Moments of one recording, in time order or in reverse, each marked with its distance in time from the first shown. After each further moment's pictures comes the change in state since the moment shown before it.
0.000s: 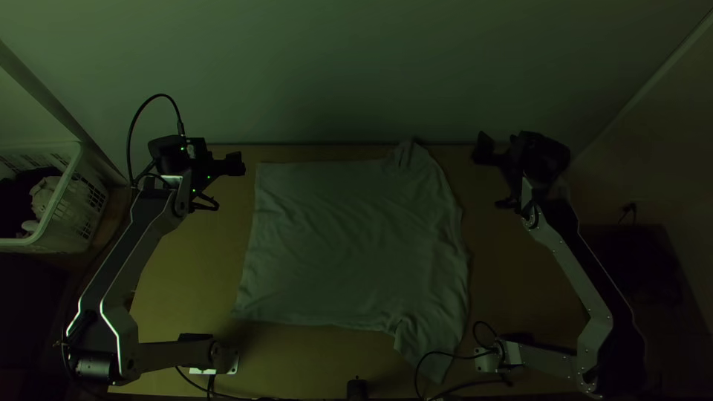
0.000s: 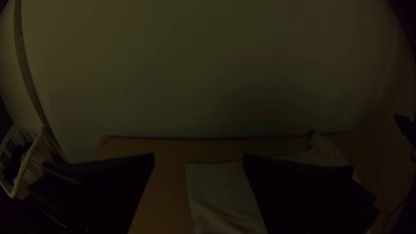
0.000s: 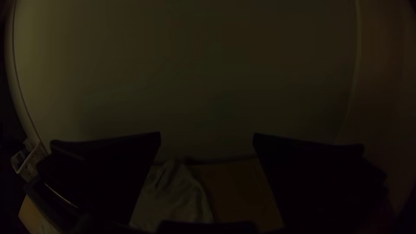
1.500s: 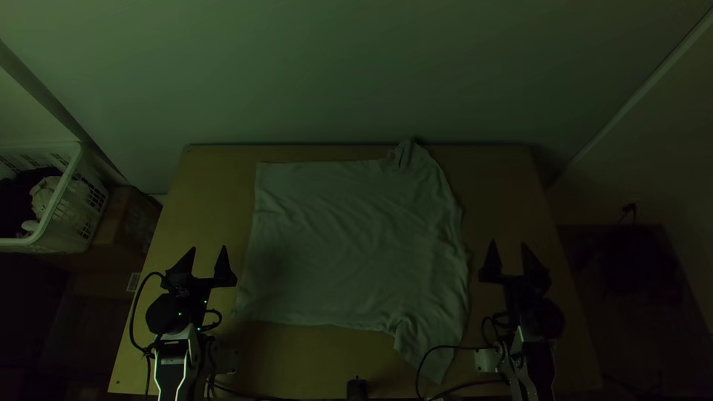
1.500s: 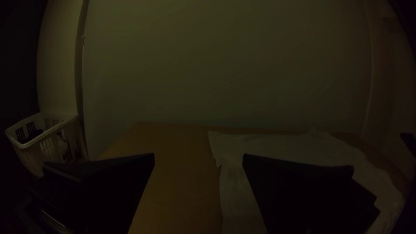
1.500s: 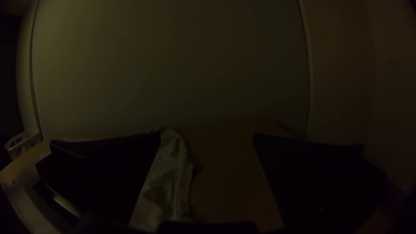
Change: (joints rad) left arm 0.107 -1.360 -1.158 0.114 -0.003 -0.010; right arm -0.072 -1.347 -1.131 0.005 0.000 -0.023
